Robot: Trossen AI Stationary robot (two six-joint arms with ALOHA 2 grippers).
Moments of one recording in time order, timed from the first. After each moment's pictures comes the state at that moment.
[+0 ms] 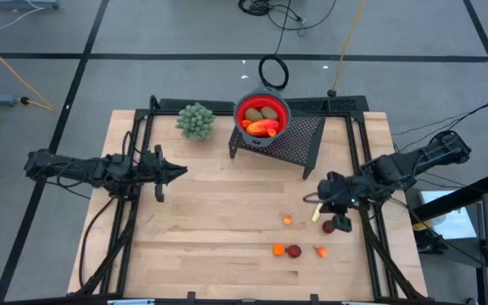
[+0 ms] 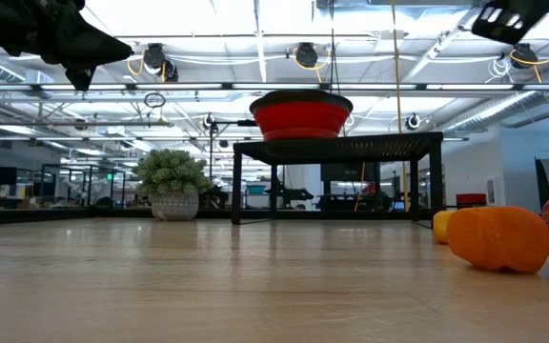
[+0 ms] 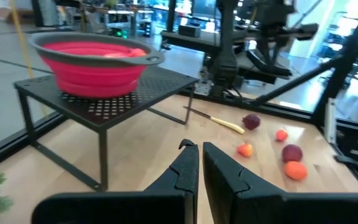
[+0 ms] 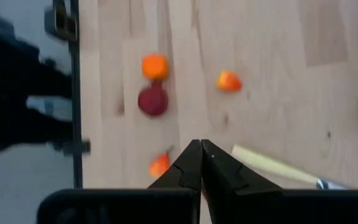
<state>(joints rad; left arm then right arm) -0.15 0.37 0.31 -0.05 -0.31 -0.19 0.39 1.05 1.07 -1.03 -0.05 0.56</state>
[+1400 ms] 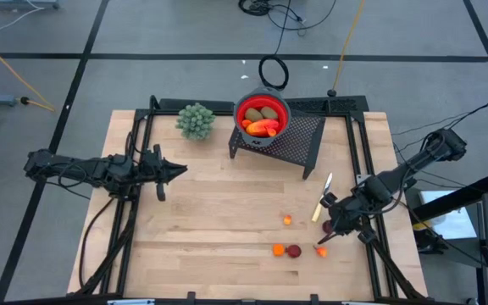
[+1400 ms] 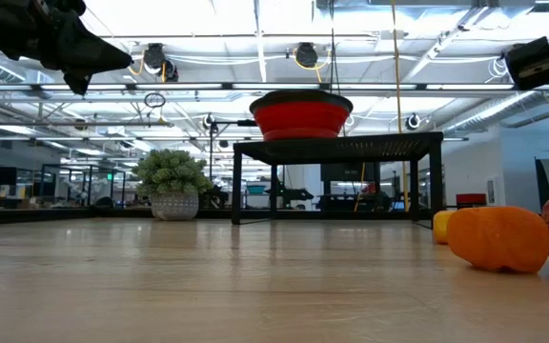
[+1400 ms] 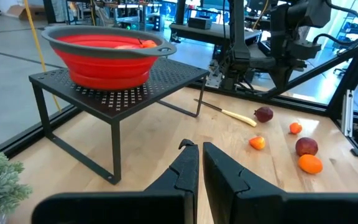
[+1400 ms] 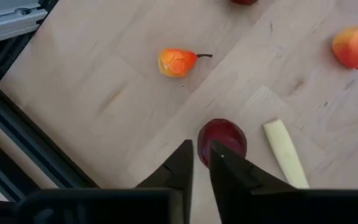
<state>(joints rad) -0.15 0.37 0.31 -0.09 -0.34 -0.19 0.55 1.05 0.79 -0.96 -0.21 -0.12</state>
